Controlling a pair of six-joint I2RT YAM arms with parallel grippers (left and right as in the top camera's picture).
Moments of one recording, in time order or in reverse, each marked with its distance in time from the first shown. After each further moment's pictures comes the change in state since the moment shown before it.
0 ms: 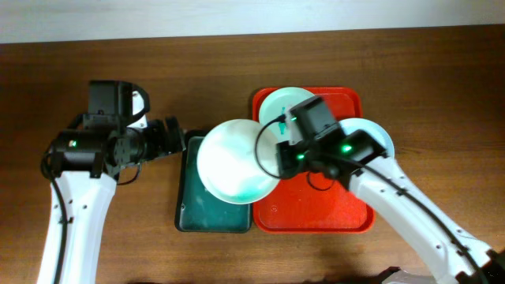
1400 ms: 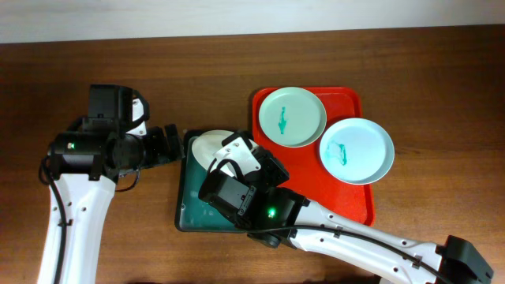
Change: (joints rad) left arm 0.002 -0.005 0.000 -0.074 -0.001 0.000; right arm 0.521 0.087 0.009 0.123 1.080 -0.190
